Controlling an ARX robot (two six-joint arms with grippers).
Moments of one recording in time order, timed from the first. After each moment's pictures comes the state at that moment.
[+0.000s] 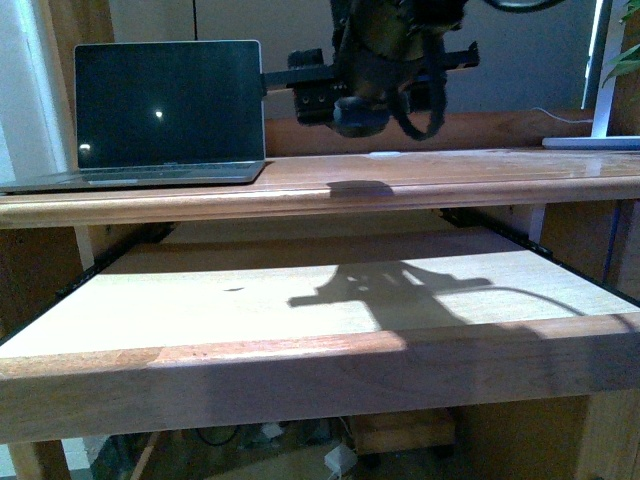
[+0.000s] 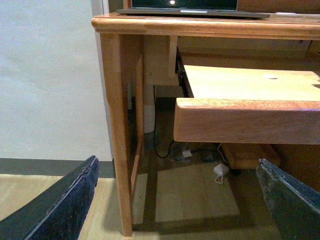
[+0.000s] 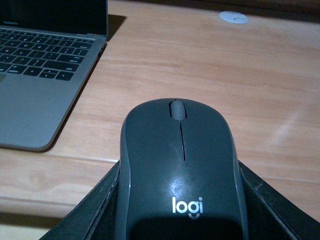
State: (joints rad) left arm -0.01 0.01 0.01 0.00 0.00 -0.01; right arm 0.63 2.01 1.92 -0.16 0.41 0.00
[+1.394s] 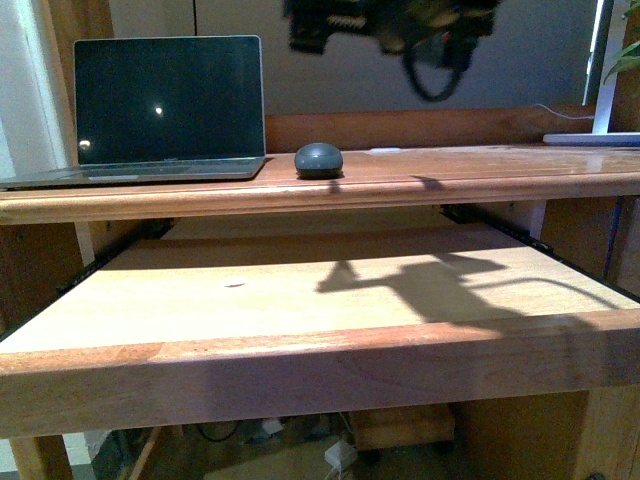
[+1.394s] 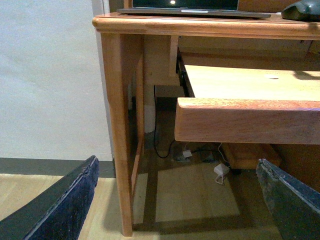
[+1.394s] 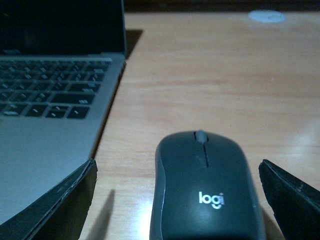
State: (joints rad) left arm -0.01 0.01 0.01 0.00 0.00 -0.01; right arm 0.54 1.92 1.79 0.16 0.21 0.09
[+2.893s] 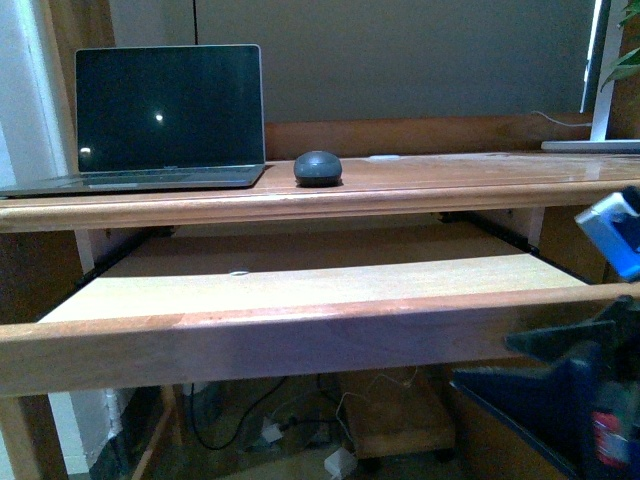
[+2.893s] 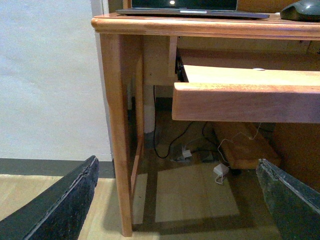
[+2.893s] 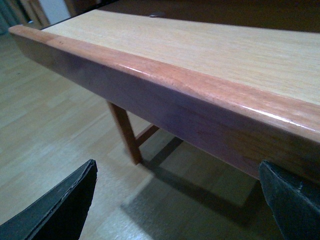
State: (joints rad) left arm -0.01 0.01 0.01 0.00 0.00 -0.01; right arm 0.24 1.64 0.65 0.77 -0.65 -0.06
